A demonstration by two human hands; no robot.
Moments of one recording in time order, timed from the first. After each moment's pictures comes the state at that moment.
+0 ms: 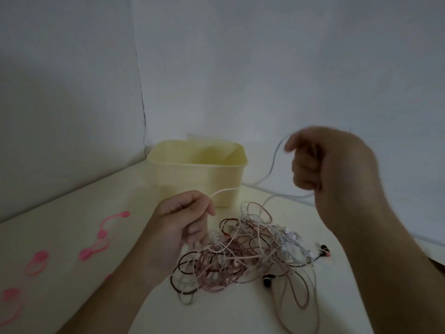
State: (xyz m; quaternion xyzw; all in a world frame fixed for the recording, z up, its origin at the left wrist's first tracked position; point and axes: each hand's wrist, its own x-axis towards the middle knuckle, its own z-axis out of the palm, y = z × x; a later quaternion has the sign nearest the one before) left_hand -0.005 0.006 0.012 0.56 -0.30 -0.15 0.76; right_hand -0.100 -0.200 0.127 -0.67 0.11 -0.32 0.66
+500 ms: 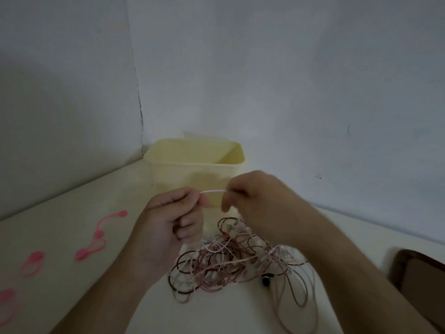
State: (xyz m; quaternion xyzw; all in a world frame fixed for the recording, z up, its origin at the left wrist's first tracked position) left_hand -0.005 0.008 0.019 0.49 -0.26 -0.18 0.81; right_hand -0.083 -0.166 0.091 -0.96 0.01 -0.10 0.27
